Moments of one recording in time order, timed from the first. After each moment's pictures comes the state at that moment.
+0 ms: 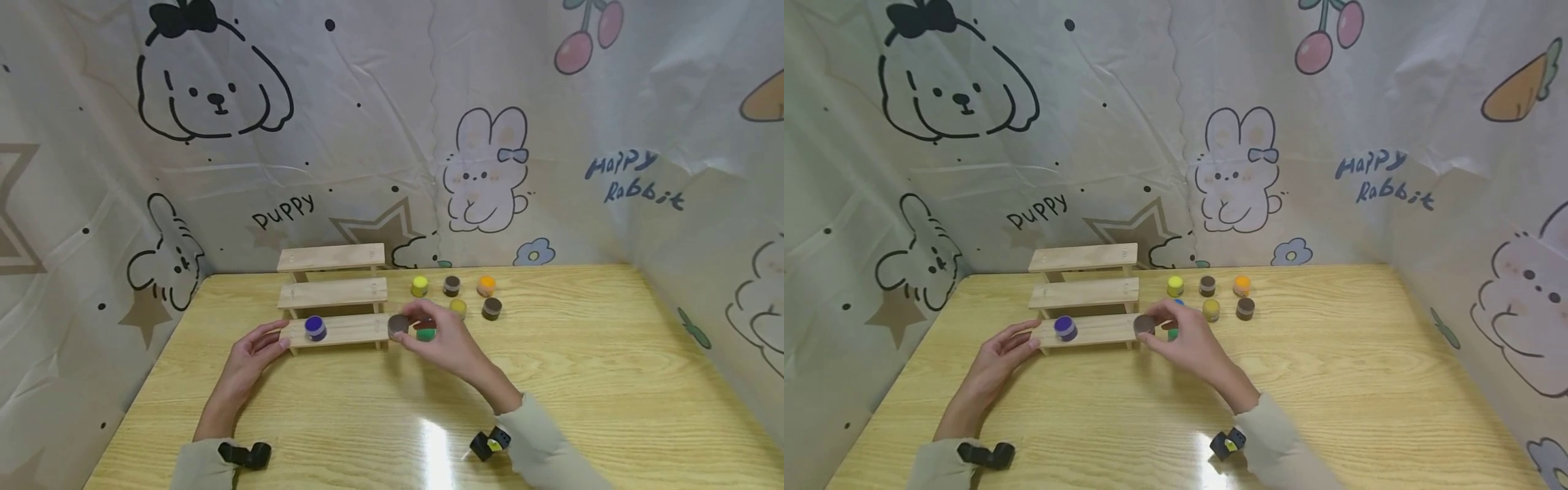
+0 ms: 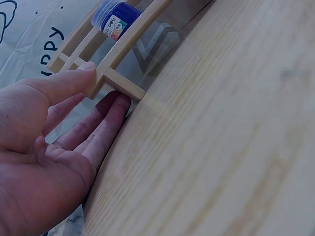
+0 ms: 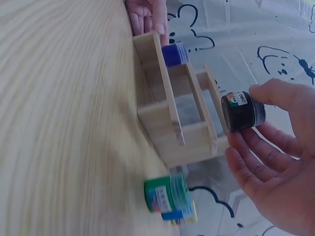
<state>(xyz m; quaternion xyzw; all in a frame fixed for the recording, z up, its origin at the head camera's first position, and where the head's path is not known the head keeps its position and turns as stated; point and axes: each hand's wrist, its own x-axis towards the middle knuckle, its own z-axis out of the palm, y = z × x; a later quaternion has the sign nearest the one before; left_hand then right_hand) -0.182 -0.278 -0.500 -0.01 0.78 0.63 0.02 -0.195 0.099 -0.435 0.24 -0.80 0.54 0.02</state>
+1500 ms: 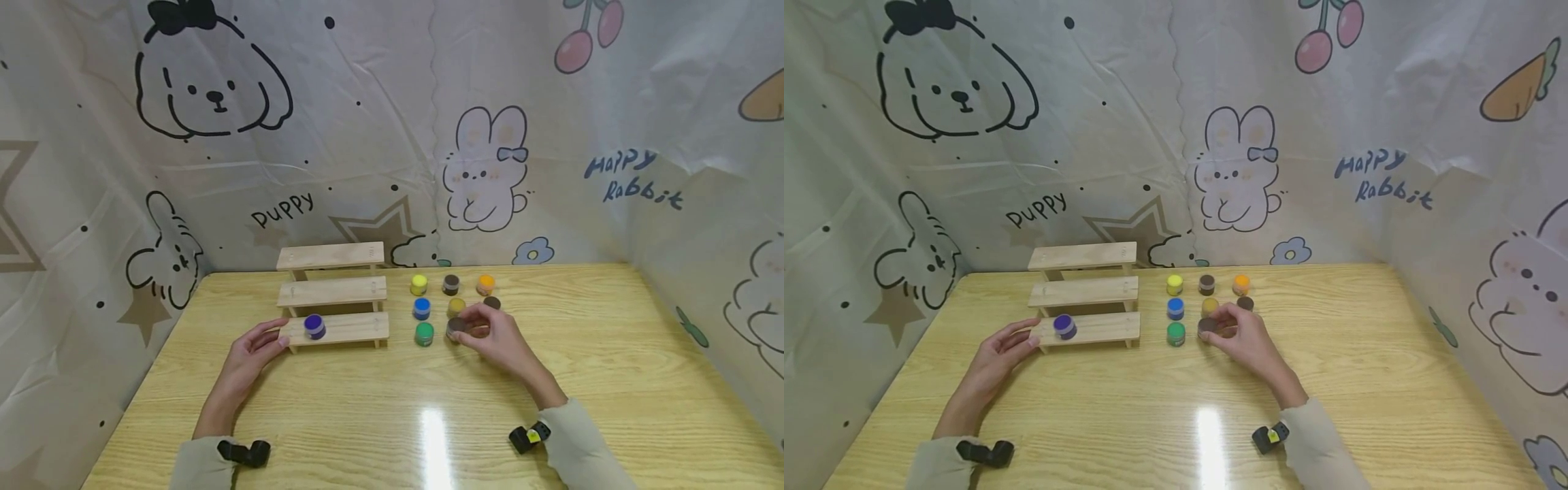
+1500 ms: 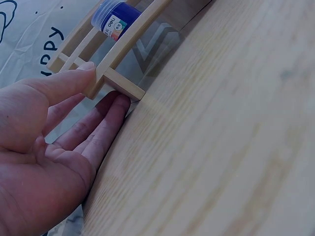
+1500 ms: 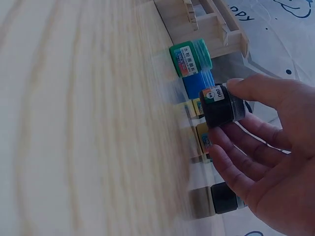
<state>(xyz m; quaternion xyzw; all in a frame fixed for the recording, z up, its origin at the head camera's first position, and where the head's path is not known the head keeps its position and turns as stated) -0.183 -0.277 -0.498 -0.02 0.78 0.63 0.02 -0.207 0.188 -0.473 0.13 -0.86 0.49 -0.01</state>
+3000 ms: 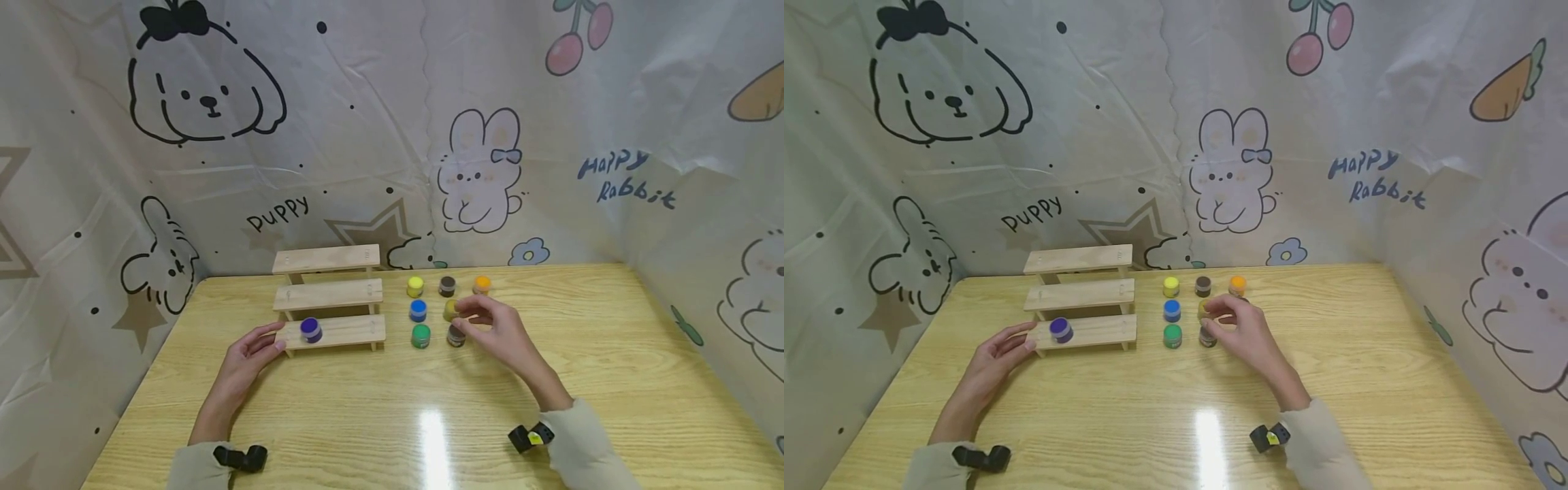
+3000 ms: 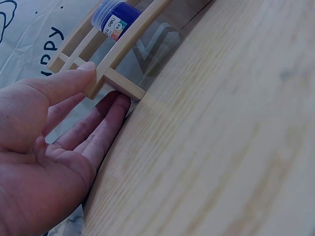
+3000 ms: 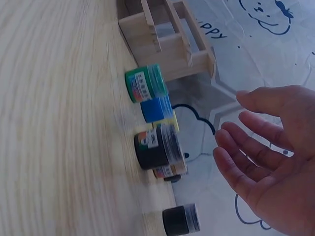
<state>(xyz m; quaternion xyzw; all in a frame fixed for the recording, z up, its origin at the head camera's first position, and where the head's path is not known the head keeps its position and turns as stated) -0.183 -0.276 -0.495 -0.04 0.79 0.61 0.03 -0.202 0.186 -0.445 0.16 -0.84 0.51 0.05</state>
